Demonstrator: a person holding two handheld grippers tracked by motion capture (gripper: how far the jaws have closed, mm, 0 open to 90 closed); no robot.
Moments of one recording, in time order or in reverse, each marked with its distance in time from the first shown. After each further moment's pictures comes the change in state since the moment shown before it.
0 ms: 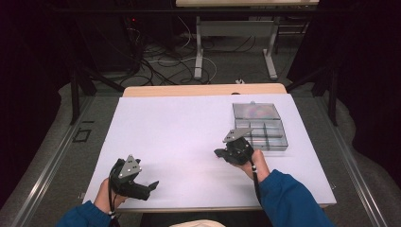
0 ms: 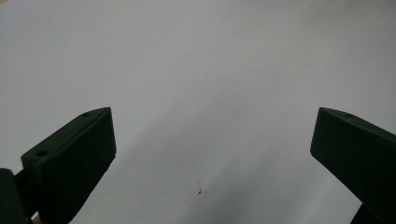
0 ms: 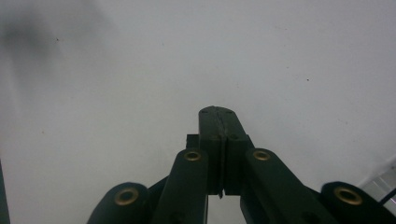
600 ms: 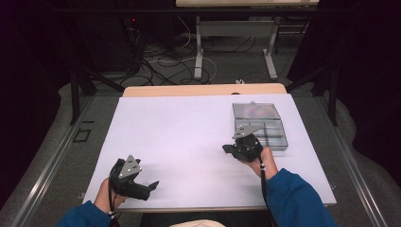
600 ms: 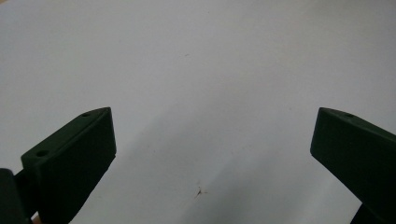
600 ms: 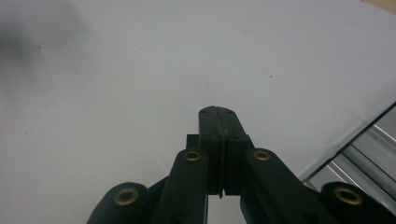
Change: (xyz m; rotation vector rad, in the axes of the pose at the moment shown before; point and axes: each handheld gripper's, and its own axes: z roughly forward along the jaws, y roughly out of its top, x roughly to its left) left arm 0.000 0.000 0.000 0.001 -0.001 0.000; right arm -0.015 -0.005 -0.022 -0.026 -0.051 0.029
